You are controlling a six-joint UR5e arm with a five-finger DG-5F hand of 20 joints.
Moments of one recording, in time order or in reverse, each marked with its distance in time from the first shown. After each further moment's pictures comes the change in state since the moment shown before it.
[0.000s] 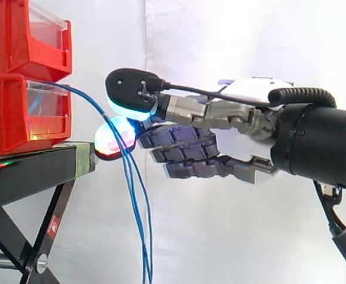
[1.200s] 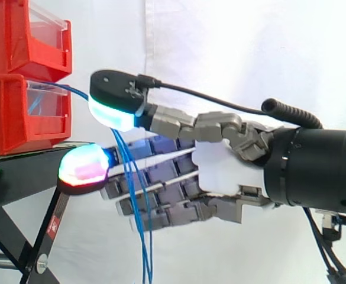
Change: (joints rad) arm 0.032 -0.035 0.081 -0.276 -0.038 0.536
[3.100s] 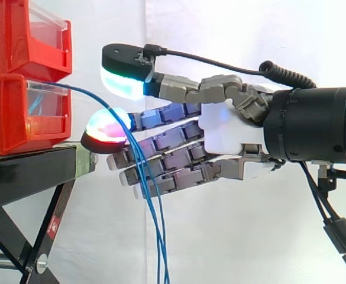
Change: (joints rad) arm -0.050 0.057 0.043 -0.131 -0.018 0.080
